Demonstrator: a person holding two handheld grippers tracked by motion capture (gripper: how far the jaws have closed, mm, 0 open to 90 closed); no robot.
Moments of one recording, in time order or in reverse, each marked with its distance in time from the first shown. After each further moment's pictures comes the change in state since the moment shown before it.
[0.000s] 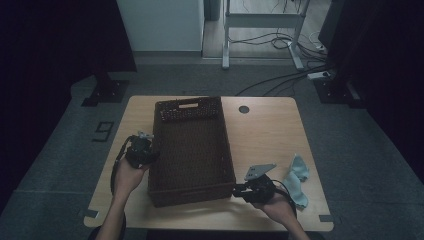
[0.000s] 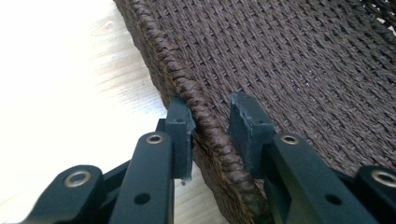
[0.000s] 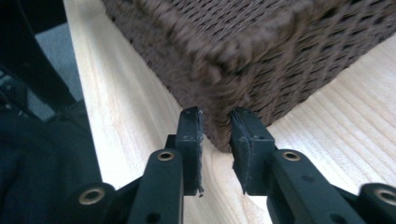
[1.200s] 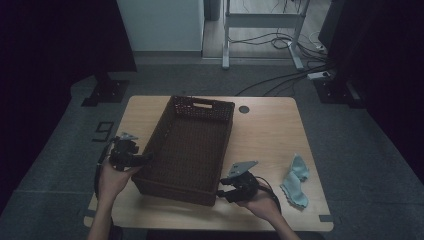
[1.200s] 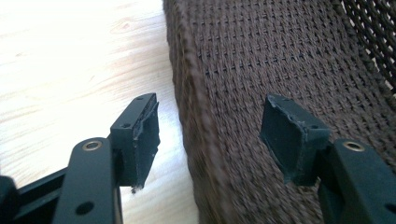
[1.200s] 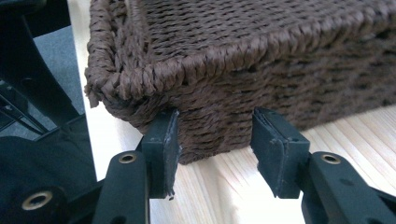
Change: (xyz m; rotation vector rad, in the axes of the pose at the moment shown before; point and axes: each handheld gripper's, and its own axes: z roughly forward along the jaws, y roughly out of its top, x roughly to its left) left arm 0.026 -0.020 -0.040 -0.053 -0.053 -0.046; right arm 0.016 0.033 0.032 -0.010 0.017 -0.033
